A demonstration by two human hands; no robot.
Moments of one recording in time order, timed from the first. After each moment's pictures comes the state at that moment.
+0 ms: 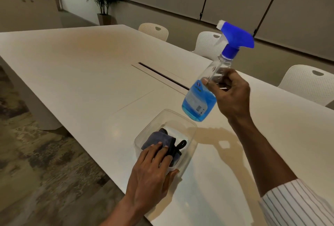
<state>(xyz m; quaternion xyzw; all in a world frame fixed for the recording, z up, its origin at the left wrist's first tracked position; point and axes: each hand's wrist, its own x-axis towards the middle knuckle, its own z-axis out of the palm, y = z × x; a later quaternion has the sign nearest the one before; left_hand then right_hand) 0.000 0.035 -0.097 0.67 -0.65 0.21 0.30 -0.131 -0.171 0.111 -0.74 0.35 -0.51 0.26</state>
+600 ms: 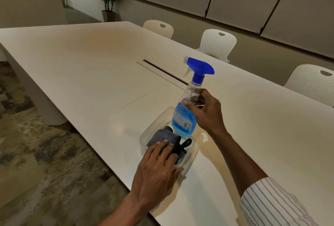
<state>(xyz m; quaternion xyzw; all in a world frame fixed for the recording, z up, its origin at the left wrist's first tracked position) -0.003 0.036 -0.091 0.68 -0.65 0.21 0.27 -0.095 -0.169 0.032 -0.79 0.39 -0.37 0.30</state>
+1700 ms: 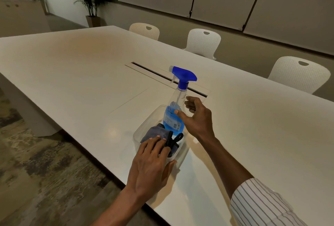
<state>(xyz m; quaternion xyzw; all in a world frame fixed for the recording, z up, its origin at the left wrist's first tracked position) 0.004 0.036 -0.091 0.67 -0.67 0.19 0.24 -0.114 -0.143 0.003 -0.75 0.46 -0.38 0.28</state>
